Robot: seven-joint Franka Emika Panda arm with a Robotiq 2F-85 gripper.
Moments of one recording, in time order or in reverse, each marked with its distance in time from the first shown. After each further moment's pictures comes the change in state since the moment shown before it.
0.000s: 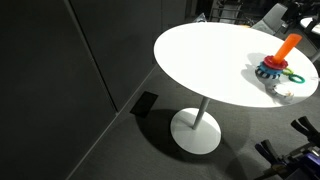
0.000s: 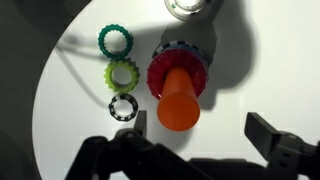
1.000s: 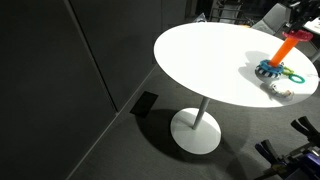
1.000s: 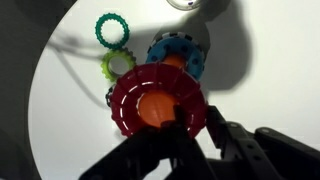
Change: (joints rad) arm 0.000 0.026 0.000 0.050 0.017 -0.012 -0.024
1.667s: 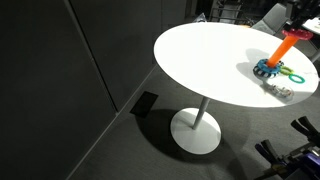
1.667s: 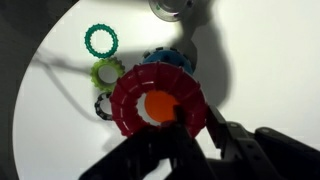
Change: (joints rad) arm -0.008 0.013 0.000 0.060 0.095 -0.106 -0.070
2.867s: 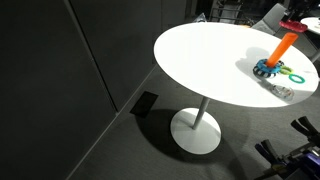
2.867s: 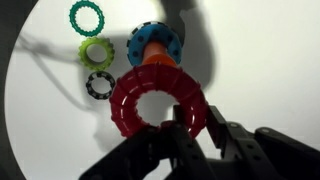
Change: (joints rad) arm -0.006 0.001 -0.004 0.039 0.066 0.047 -0.003
